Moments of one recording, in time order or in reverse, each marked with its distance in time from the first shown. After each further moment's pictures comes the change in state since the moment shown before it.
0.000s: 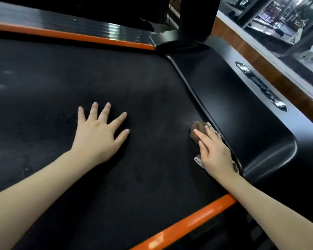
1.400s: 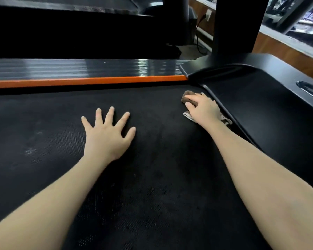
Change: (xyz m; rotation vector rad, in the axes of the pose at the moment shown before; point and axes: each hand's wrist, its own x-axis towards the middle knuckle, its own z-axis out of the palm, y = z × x) left_hand 0.136 -0.080 0.002 0.020 0.035 -0.228; right_hand 0.288 -0.078 0.087 0.080 -0.017 0.051
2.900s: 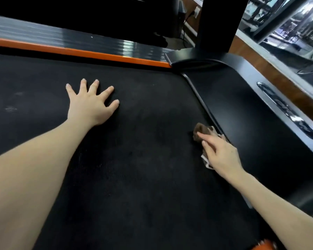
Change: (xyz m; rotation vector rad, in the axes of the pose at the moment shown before) left_hand 0.000 -0.003 0.000 -0.050 0.025 0.017; right_hand -0.195 0.071 -0.074 -0.013 -0.056 -0.045
